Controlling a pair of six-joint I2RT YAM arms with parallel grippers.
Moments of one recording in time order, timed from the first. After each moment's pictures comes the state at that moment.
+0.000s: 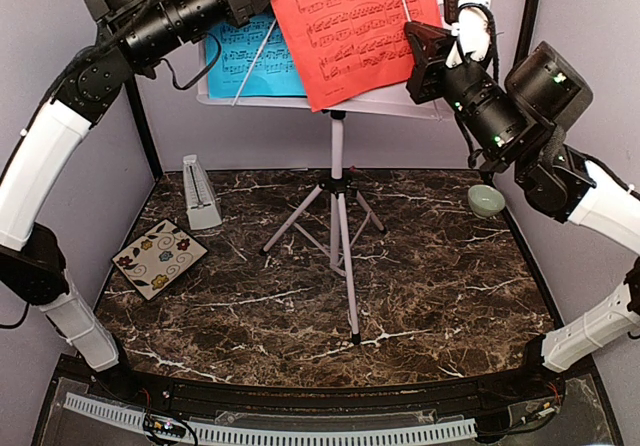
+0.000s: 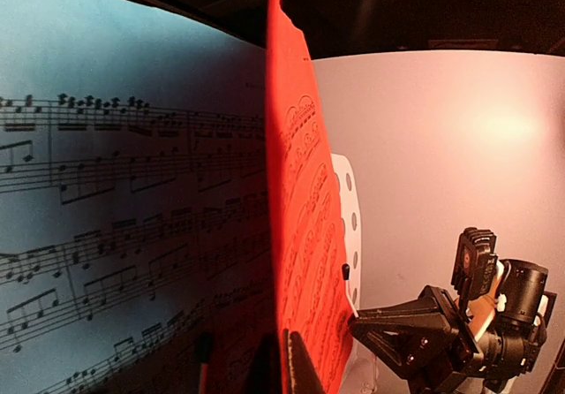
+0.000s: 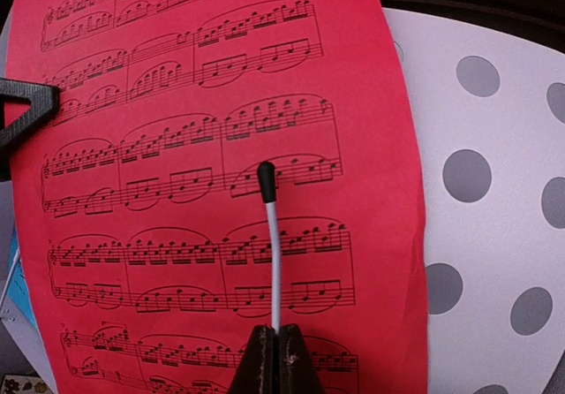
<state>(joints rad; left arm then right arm) -0.90 1.62 2.25 -0.30 0.15 -0.04 1.12 1.28 1.47 0.29 0.57 -0.45</state>
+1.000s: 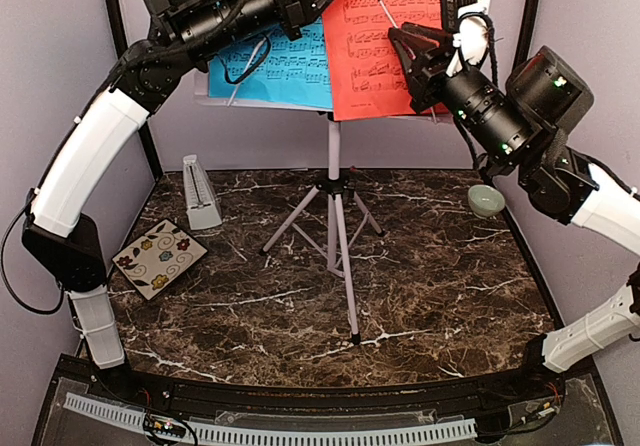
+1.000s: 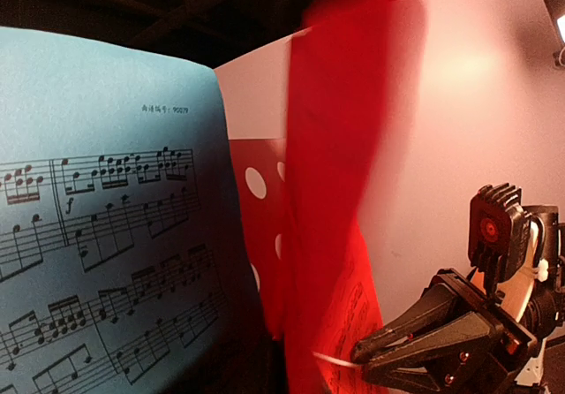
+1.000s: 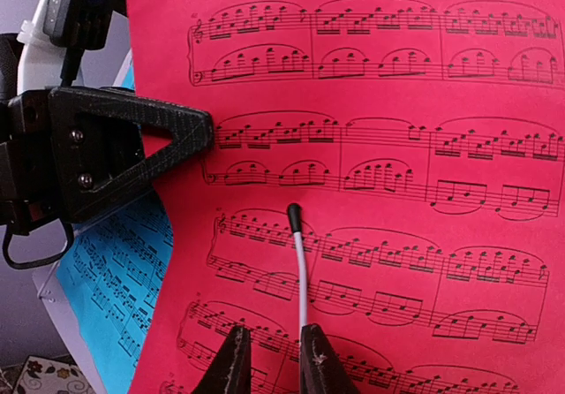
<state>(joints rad) -0.91 1.87 2.50 -0.30 0.33 0.17 1.09 1.25 1.43 0.28 0.39 -0.44</state>
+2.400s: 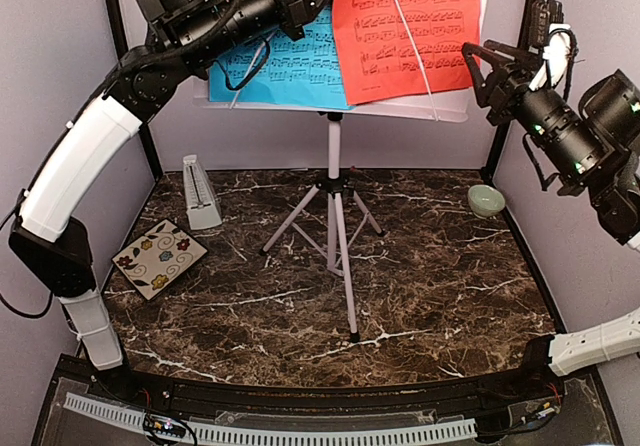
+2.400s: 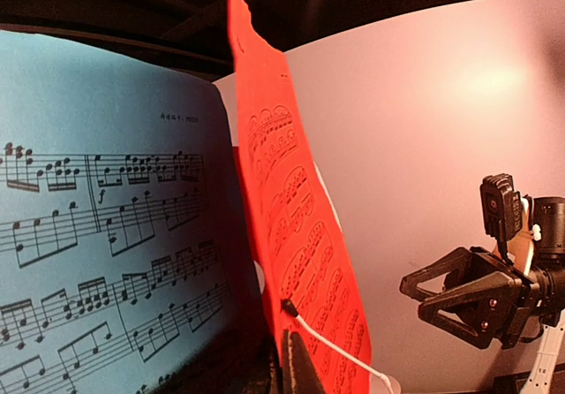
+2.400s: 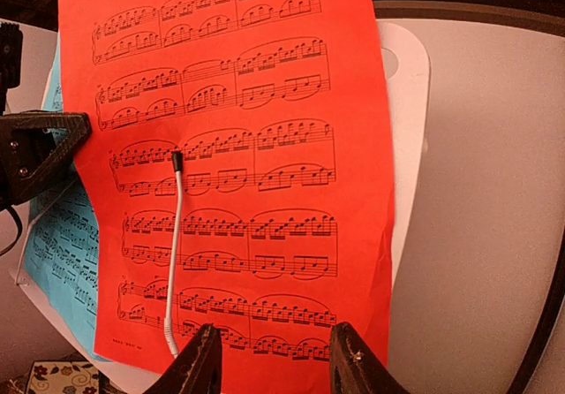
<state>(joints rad) -0.96 1.79 2.37 -0.23 0.19 0.15 1.05 0.98 1.31 0.08 0.51 -0.30</state>
